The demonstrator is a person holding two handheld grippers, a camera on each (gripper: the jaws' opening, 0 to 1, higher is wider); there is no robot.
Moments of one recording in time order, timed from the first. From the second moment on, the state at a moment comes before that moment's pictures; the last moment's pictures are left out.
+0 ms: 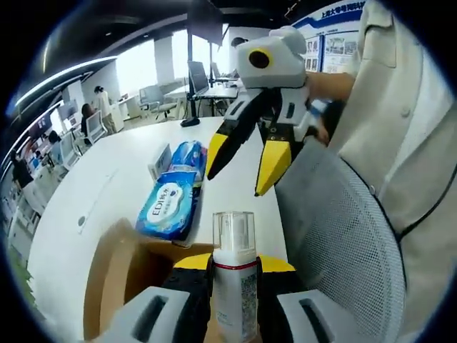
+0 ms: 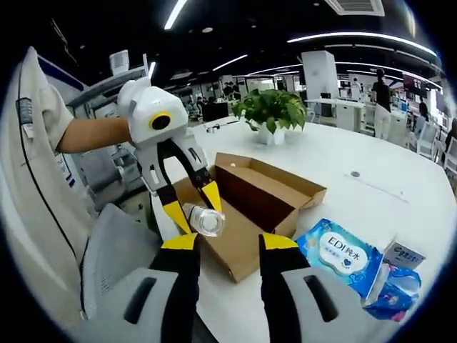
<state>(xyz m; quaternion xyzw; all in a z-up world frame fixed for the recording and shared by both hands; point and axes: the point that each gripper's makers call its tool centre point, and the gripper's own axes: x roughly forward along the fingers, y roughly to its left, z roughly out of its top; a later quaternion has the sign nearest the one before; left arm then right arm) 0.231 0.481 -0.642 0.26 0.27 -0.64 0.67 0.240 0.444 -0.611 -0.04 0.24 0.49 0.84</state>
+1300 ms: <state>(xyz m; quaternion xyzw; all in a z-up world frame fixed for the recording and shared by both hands) 0.219 0.461 -0.639 0.27 0.24 -0.67 0.65 0.222 0.463 -0.608 -0.02 0.24 0.54 0.81</state>
